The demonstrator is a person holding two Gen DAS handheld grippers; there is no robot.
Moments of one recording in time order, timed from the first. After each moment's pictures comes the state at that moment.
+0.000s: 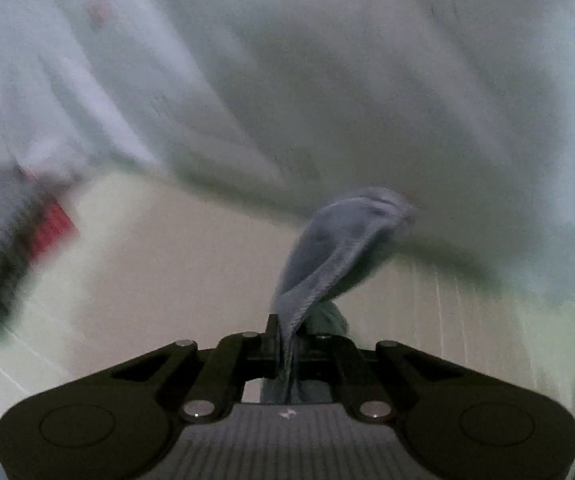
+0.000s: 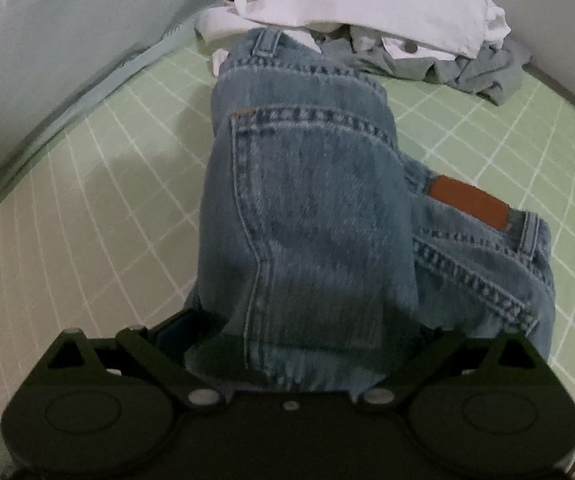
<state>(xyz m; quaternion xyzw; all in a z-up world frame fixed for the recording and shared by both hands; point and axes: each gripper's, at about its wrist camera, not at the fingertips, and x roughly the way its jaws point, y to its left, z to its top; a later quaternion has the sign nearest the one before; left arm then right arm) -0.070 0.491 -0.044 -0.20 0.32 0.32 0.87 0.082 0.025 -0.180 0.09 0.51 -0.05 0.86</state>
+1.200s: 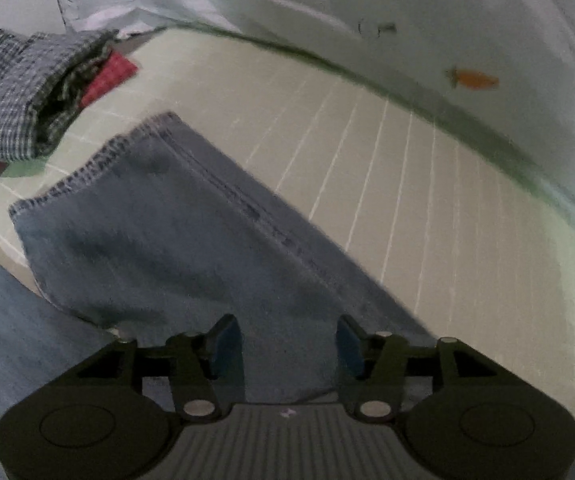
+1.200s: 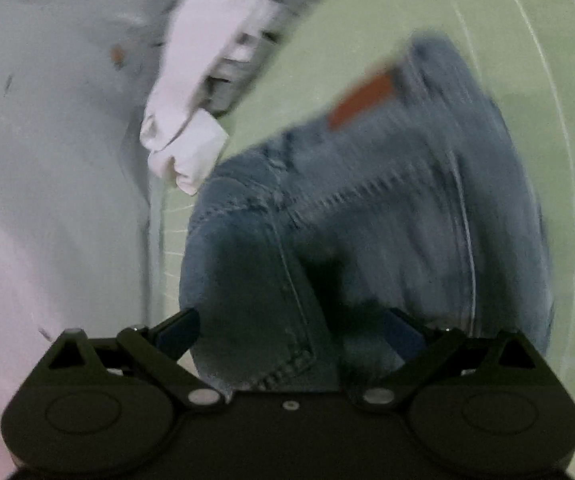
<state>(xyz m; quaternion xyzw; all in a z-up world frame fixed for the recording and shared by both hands) -0.108 0.449 -0.140 -0.28 0.47 0.33 0.77 0.014 -0.079 -0.216 0.60 0.39 -0.06 0.70</state>
